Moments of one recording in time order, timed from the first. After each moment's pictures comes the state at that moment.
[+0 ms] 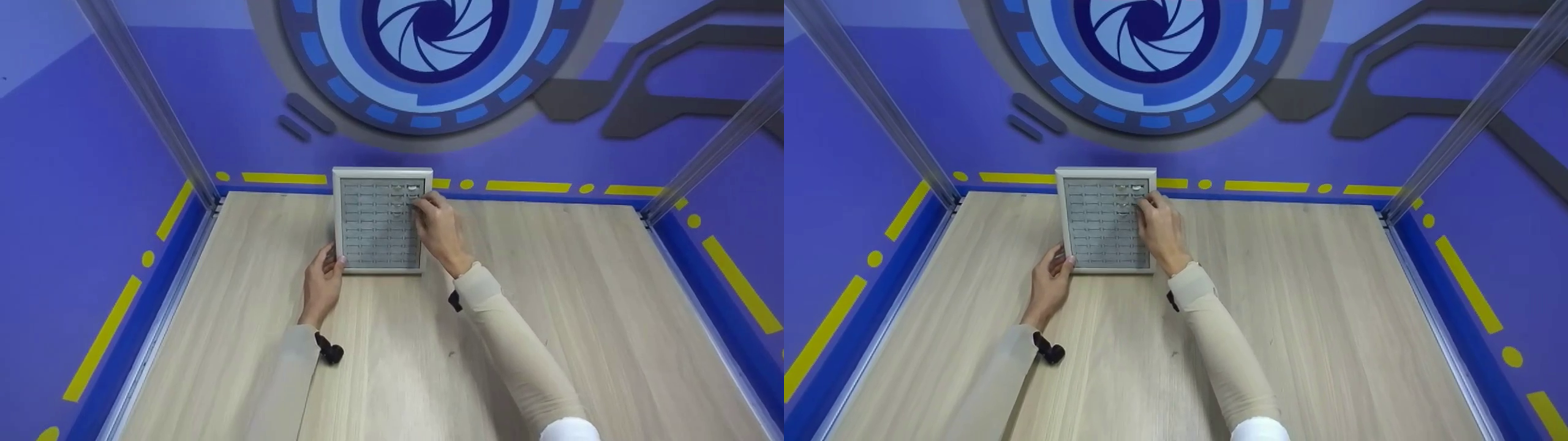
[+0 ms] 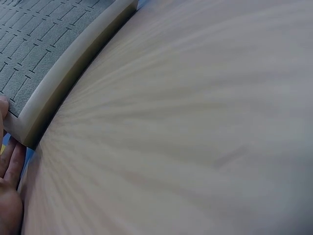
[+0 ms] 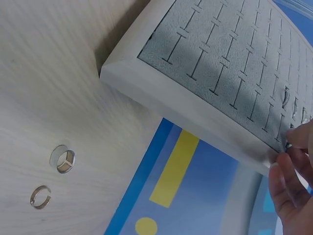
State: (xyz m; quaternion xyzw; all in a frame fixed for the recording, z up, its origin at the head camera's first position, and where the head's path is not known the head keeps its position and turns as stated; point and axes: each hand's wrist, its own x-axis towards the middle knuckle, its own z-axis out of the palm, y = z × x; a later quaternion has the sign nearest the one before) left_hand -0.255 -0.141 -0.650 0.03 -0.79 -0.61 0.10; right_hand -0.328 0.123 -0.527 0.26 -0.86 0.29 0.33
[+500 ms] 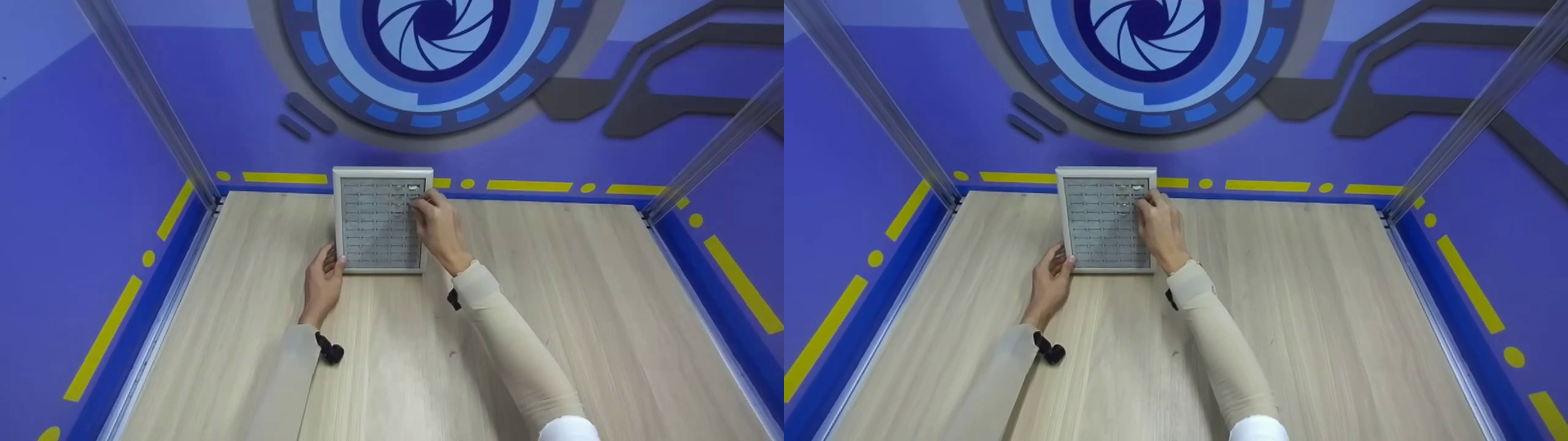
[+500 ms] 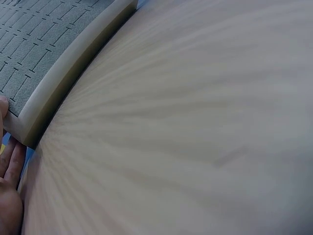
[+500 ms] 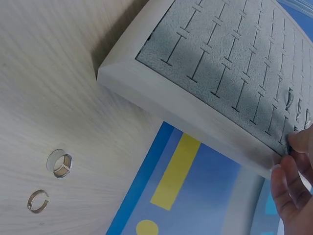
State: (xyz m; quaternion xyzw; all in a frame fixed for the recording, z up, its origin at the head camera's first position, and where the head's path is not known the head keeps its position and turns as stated) left_hand -0.258 -0.140 -0.650 0.04 -0.79 -0.61 0.10; right_hand -0.333 0.121 -0.527 0.26 -0.86 0.28 0.34
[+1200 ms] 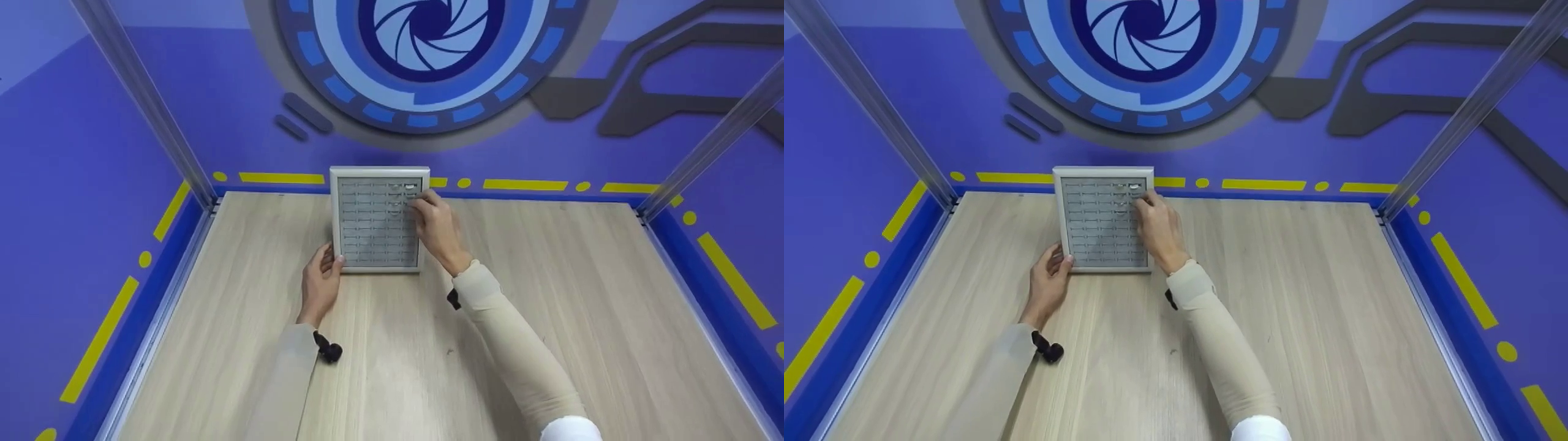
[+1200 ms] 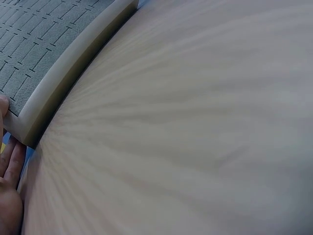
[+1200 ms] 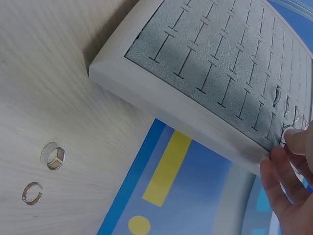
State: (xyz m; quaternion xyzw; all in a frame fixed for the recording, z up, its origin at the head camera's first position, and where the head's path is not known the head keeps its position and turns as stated) left_hand -0.256 -0.140 -0.649 0.04 -0.79 -0.61 0.09; right_hand -0.325 0.124 -0.520 0.26 -0.87 0.28 0.31
